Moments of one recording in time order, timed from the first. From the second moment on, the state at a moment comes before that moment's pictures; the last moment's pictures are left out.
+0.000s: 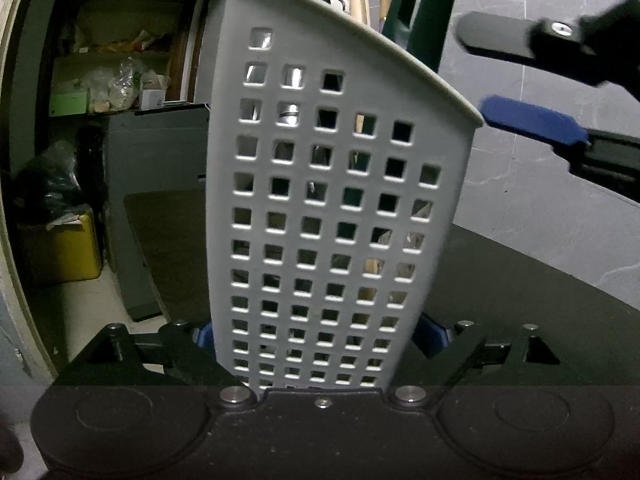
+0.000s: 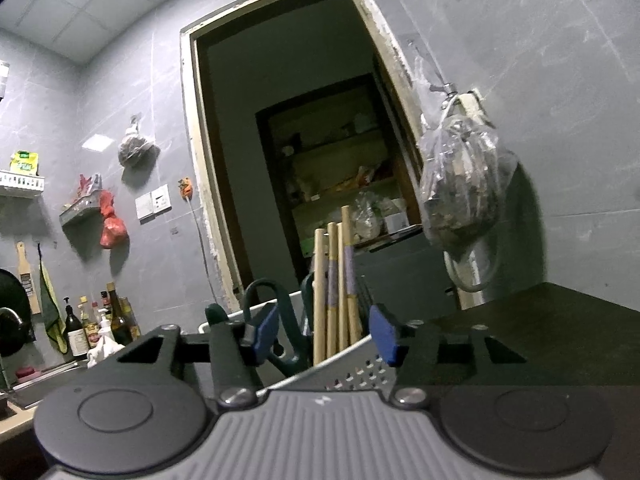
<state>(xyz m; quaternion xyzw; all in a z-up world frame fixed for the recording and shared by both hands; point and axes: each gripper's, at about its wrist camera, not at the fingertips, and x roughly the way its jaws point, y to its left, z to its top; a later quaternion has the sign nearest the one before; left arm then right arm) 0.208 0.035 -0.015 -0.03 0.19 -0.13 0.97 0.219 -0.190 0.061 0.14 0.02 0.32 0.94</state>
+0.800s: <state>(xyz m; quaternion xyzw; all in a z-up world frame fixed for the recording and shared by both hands) 0.114 0.034 0.003 -0.01 0.14 -0.10 0.98 0.148 -0.237 0.046 0.14 0.03 0.25 0.96</state>
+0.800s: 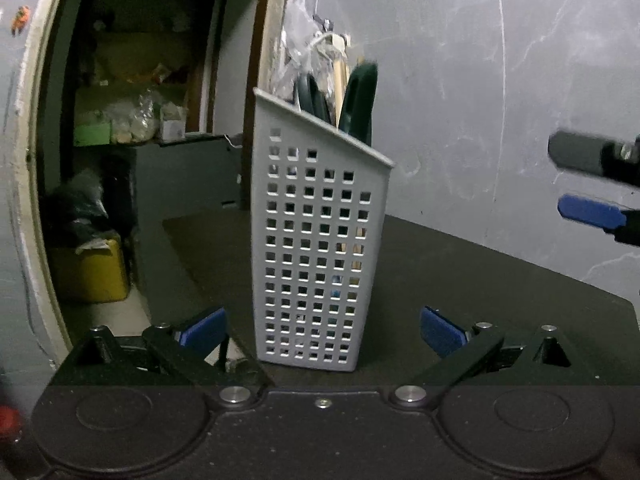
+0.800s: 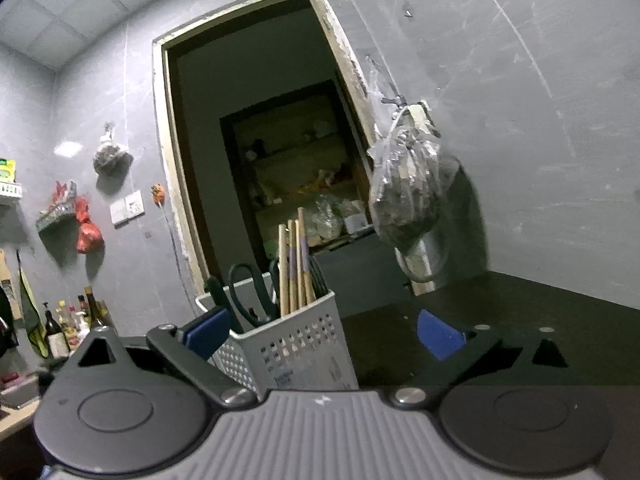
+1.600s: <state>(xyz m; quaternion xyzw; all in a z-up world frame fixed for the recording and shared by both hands) -0.056 0.019 0.029 -0.01 0.12 -0.01 0.99 0.019 -0.245 0.030 0.06 0.10 0.19 0.97</state>
